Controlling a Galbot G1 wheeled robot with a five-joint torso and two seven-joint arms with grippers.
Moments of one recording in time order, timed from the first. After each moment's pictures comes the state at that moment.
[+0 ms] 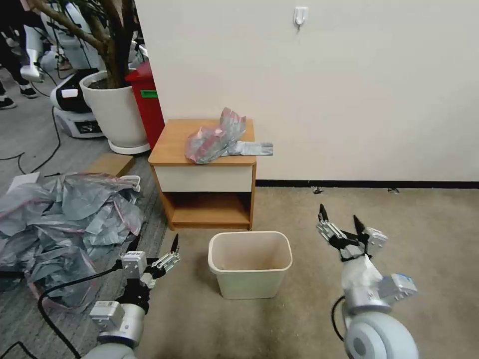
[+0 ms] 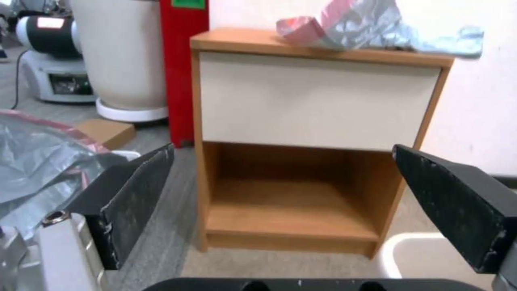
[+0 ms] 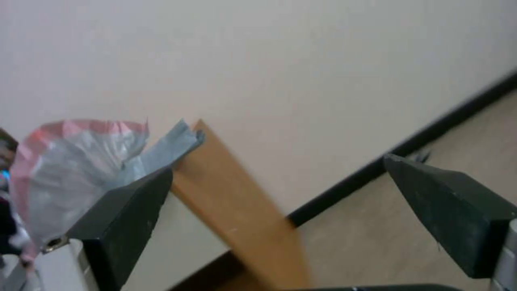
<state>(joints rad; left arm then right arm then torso) 1.77 -1.40 -0.60 -2.23 -0.26 -0.01 -0.02 -1.48 1.42 0.41 2.16 0.71 -0.03 0.31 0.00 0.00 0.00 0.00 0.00</state>
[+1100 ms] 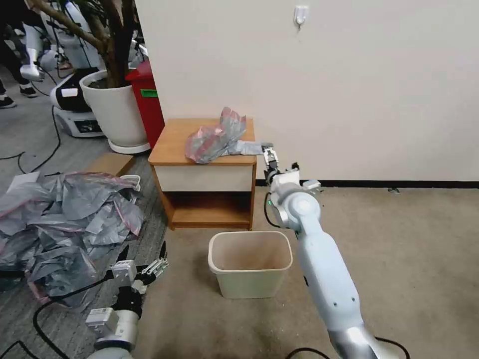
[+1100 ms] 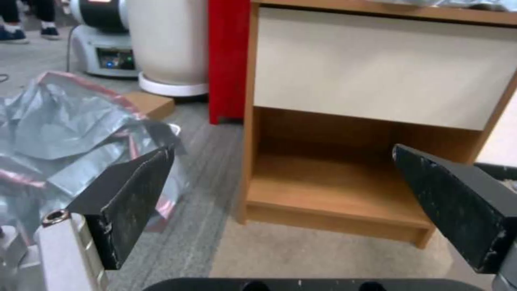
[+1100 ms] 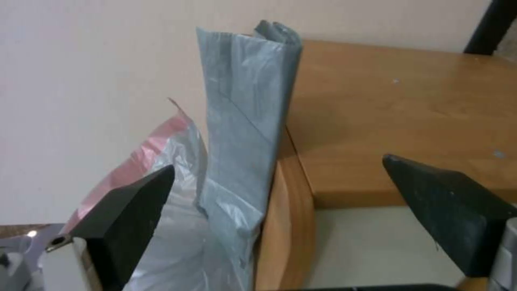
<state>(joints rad) 1.76 -1.46 -0.67 -2.12 -0.26 -0.04 -0.02 -0.69 1.58 0.27 1.47 1.52 -0.03 0.44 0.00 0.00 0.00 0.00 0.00</state>
